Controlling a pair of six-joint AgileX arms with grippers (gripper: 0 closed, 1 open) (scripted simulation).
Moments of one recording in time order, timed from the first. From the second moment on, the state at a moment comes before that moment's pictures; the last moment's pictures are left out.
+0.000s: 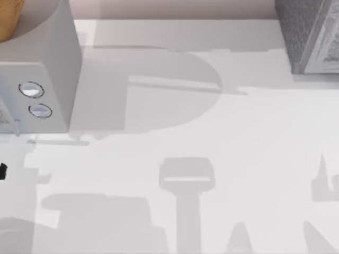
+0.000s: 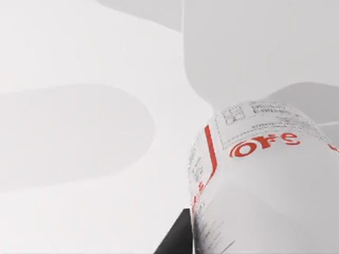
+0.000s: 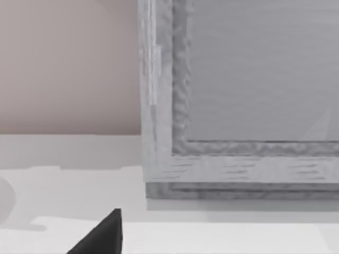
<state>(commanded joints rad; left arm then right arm) 0.15 1.39 0.90 -1.09 0.00 0.16 0.00 0.00 0.00 0.00 0.00 0.00</state>
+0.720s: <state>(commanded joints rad) 0.15 1.39 0.90 -1.09 0.00 0.16 0.00 0.00 0.00 0.00 0.00 0.00</state>
